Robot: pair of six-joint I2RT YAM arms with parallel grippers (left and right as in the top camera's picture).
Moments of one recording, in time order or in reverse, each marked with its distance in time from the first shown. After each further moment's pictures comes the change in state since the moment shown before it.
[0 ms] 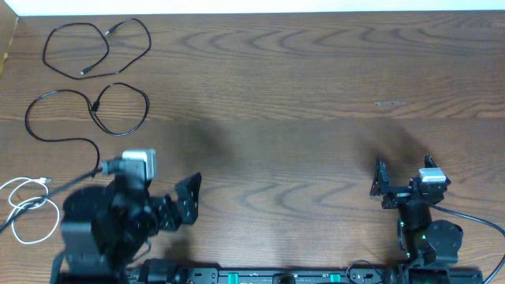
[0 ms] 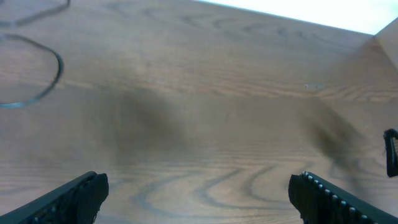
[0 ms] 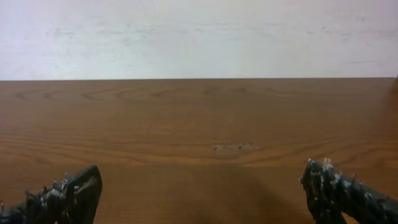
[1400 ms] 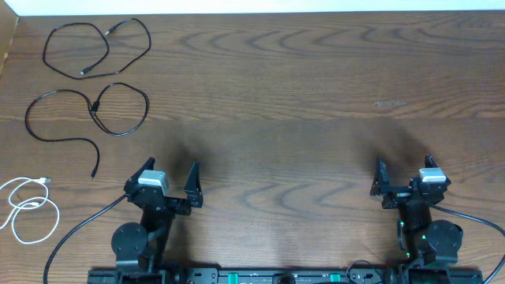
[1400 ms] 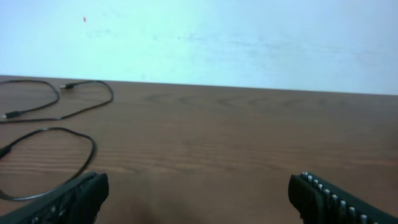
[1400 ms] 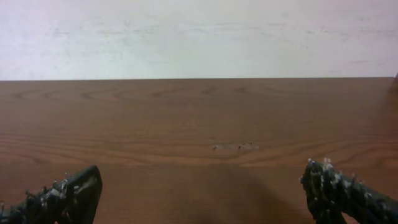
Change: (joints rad) left arm 0.049 -0.533 -0.888 0.855 -0.107 0.049; right arm 0.000 0.000 0.000 0.000 0.003 0.000
